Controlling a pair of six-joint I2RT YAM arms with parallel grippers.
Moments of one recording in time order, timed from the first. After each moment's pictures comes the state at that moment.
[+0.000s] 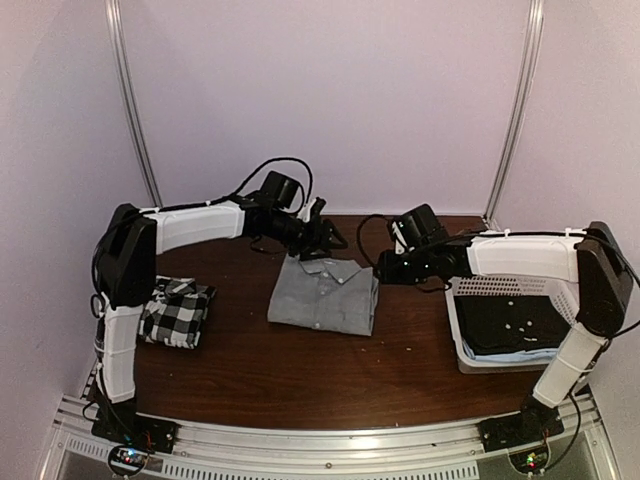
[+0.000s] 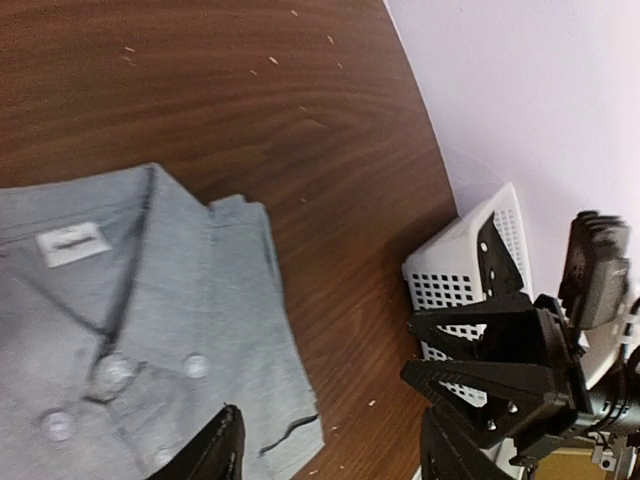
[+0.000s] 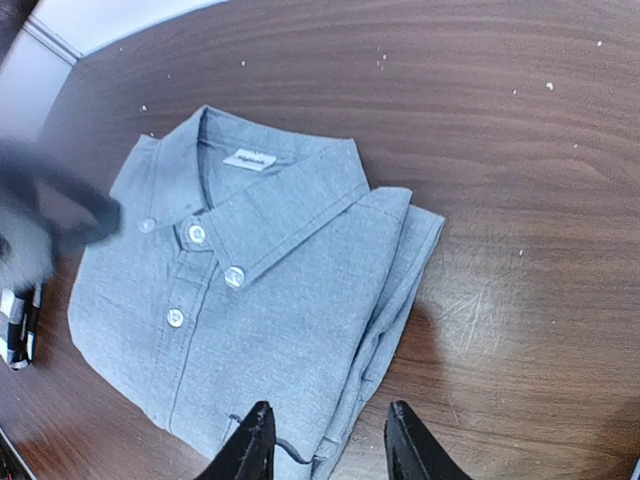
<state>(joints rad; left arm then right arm) -0.68 2.18 1.80 -0.32 0.61 -0.66 0.67 1.65 1.13 -0.25 0.07 0.55</state>
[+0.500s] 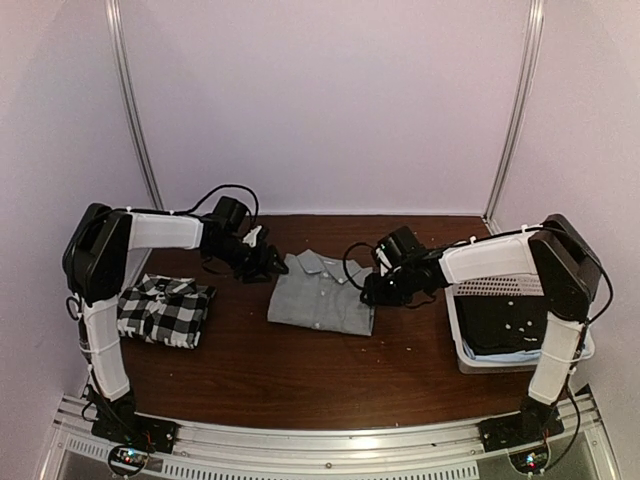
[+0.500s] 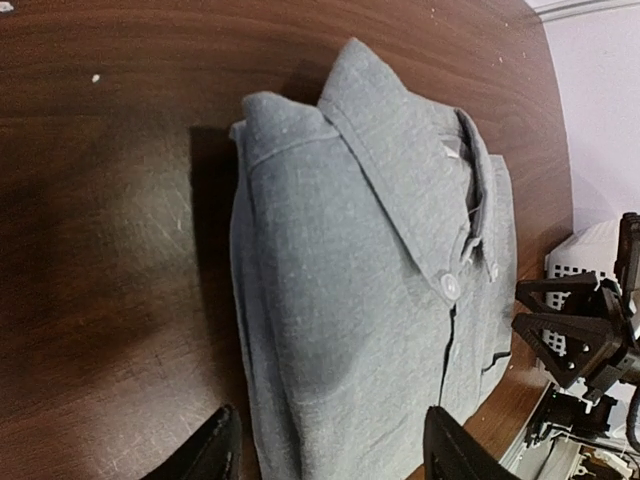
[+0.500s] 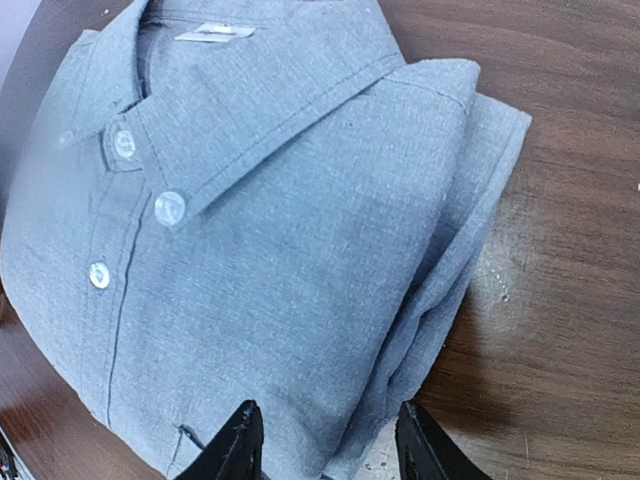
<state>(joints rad) -0.44 2.01 1.38 -0.35 0.54 -0.50 0.67 1.86 1.14 -0.21 -0.06 0.56</state>
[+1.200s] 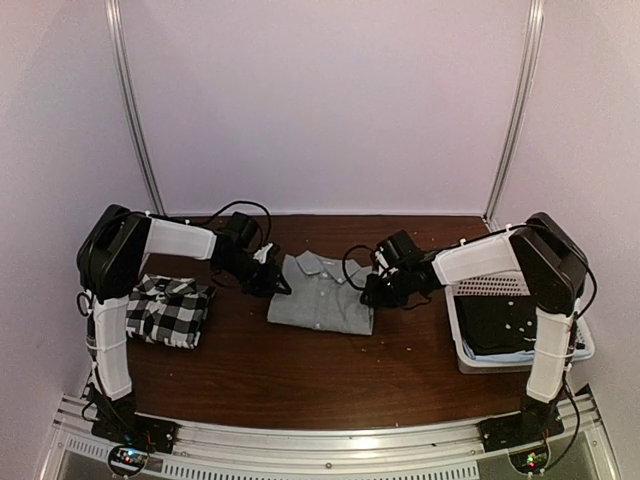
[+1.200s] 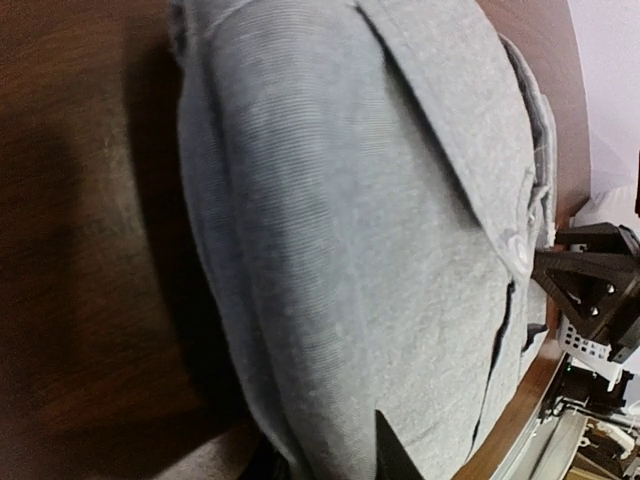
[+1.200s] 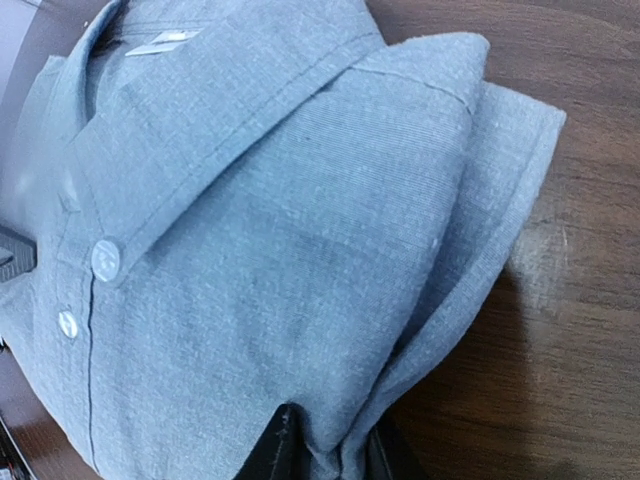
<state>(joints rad) -0.48 2.09 1.36 -0.33 0.58 -0.48 0.64 1.96 1.16 -0.12 -0.13 0.59</state>
